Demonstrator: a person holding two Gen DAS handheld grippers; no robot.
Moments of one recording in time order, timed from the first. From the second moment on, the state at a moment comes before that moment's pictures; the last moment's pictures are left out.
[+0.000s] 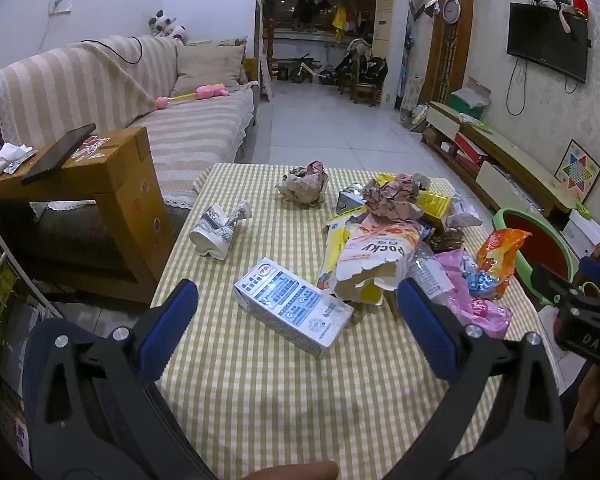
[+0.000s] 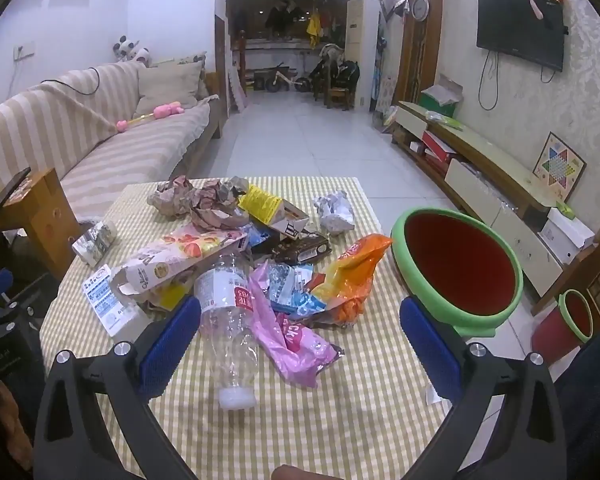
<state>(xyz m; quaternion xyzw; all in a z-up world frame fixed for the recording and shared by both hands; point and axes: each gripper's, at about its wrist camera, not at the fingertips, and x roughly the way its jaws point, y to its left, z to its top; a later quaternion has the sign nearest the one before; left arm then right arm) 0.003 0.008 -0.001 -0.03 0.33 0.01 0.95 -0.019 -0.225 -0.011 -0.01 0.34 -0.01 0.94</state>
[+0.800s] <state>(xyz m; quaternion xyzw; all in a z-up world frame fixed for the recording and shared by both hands) 0.003 0.008 -0.001 -0.03 0.33 0.00 0.94 -0.018 -0.224 -0.015 -0.01 0.35 -0.01 0.94</state>
